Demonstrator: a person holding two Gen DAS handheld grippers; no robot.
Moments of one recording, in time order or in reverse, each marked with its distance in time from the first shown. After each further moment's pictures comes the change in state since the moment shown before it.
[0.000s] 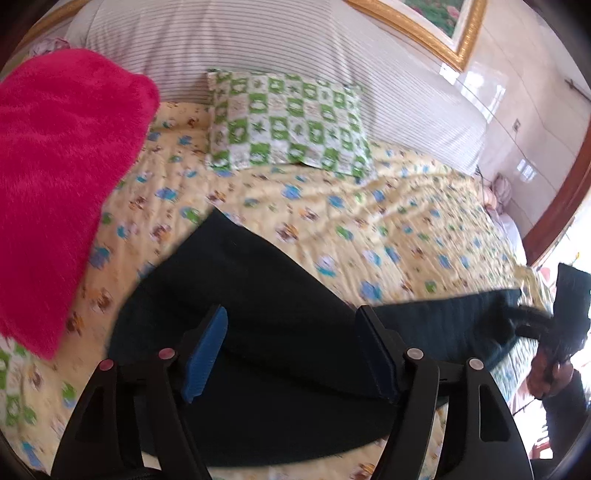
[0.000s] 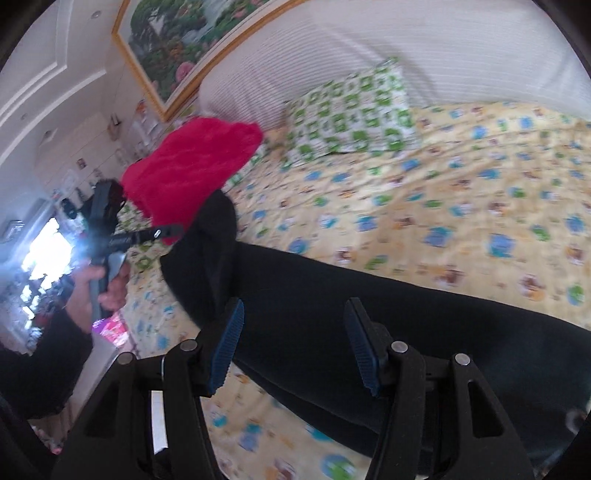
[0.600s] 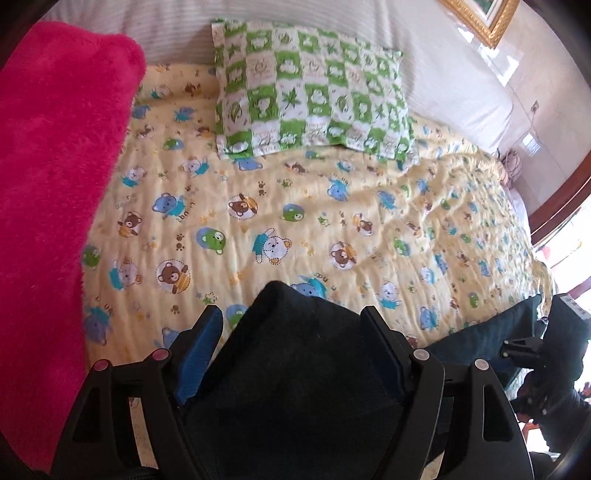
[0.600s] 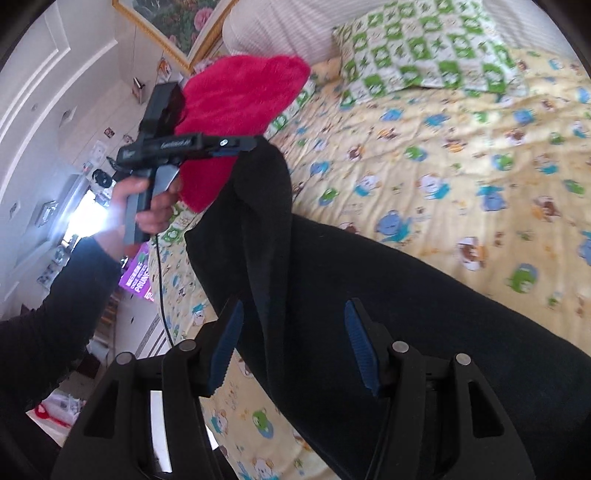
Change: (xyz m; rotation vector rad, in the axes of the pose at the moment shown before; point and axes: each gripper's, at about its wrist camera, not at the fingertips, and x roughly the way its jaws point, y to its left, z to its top) left arm 0.084 0.055 0.071 0.024 0.222 -0.026; right arm 0.126 0.032 0.024 0.012 0.238 0.192
